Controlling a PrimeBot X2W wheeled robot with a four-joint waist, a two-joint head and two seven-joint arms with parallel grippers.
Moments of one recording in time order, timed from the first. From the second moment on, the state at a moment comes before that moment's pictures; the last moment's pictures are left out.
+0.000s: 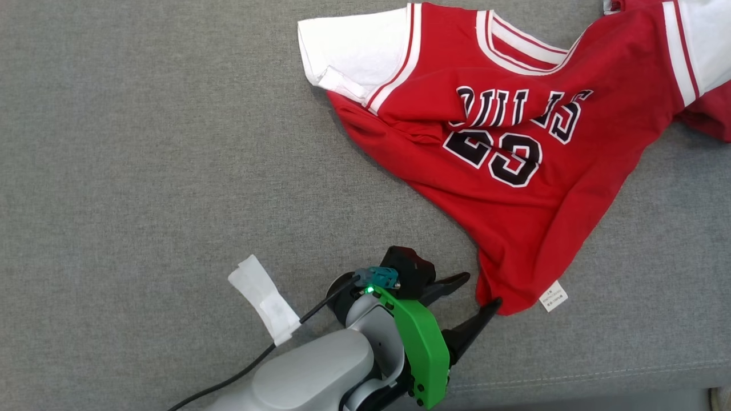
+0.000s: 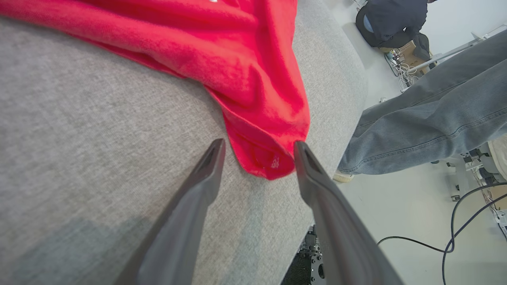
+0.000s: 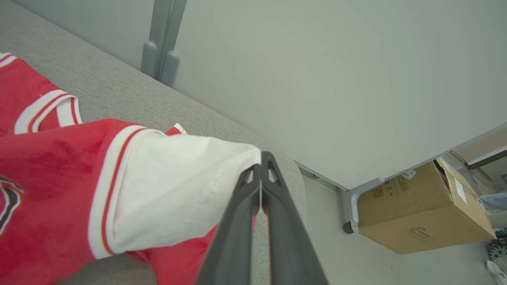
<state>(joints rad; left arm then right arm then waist) -0.65 0.05 -1.29 0.28 -1.04 0.04 -0.06 -0.57 -0.88 0.33 0.14 0.36 0.02 0.14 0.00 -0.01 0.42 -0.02</state>
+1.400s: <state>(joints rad) -0.64 0.09 -0.97 0.13 -1.19 -0.01 -0.14 -0.59 -0.82 0.32 0.12 0.38 0.02 0.05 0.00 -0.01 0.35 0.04</state>
